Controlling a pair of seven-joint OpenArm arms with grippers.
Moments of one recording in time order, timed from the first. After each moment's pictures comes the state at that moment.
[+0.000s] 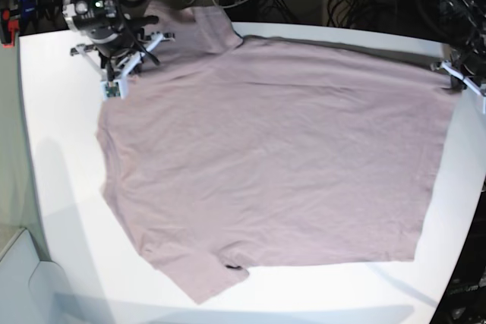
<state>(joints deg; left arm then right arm) 8.2 -13.0 -50.8 89.3 -10.2 -39.8 51.6 -26.9 2.1 6.6 116.5 3.6 8.6 -54.4</state>
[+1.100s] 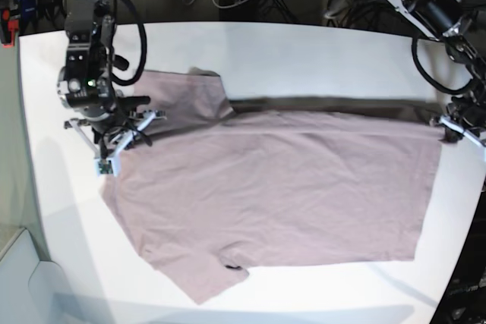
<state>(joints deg) -9.1 -12.2 -50.9 81.4 -8.9 -39.8 53.9 -4.6 4.5 6.5 104.8 3.6 8.6 -56.1</state>
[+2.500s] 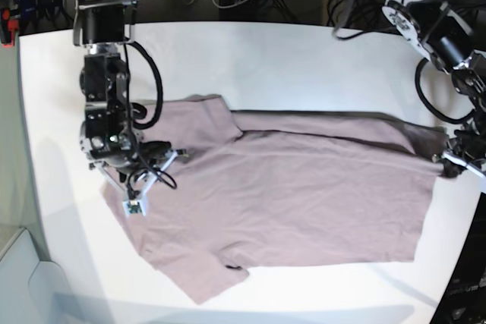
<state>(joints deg) -18.3 -15.9 -48.2 69.0 -9.0 -39.8 46.7 10.4 4.1 0.4 87.6 3.6 8.6 -55.8</state>
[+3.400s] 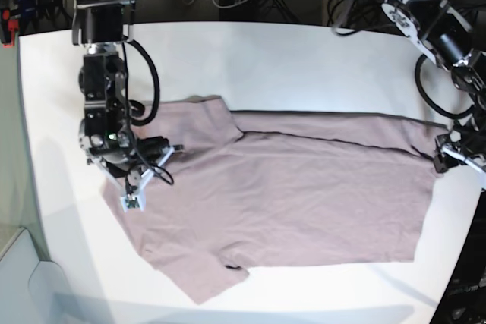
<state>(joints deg) -17.4 -15.9 -48.5 68.7 -6.7 -39.8 46.6 9.5 4.9 0.6 86.9 3.2 8.6 -55.8</state>
